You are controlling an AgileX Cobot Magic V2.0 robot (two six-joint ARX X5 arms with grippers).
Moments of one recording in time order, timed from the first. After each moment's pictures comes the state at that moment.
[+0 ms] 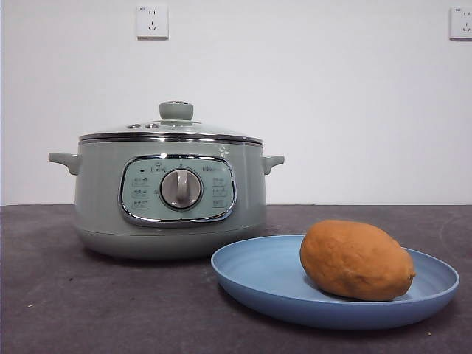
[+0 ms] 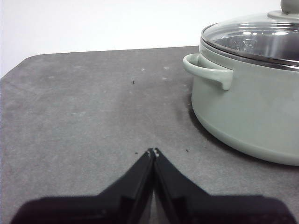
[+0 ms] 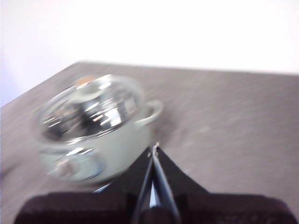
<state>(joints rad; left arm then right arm) 0.06 0.00 0.02 -0.18 0.11 0.03 0.23 0.43 0.69 -0.46 -0.23 0.05</state>
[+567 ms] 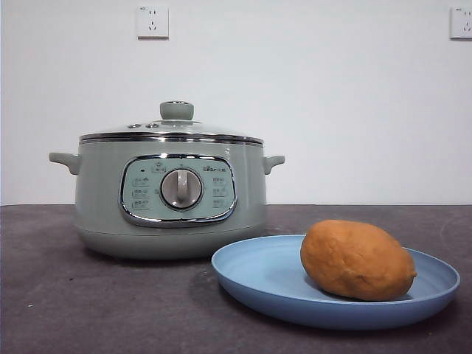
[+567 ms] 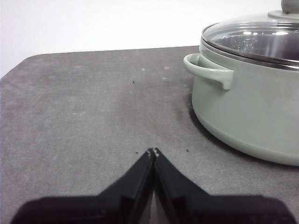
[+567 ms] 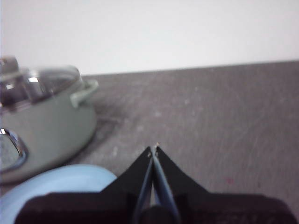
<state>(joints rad) 0.06 0.00 0.02 -0.18 0.11 0.03 0.05 0.06 0.08 -0.10 -0.23 0.10</state>
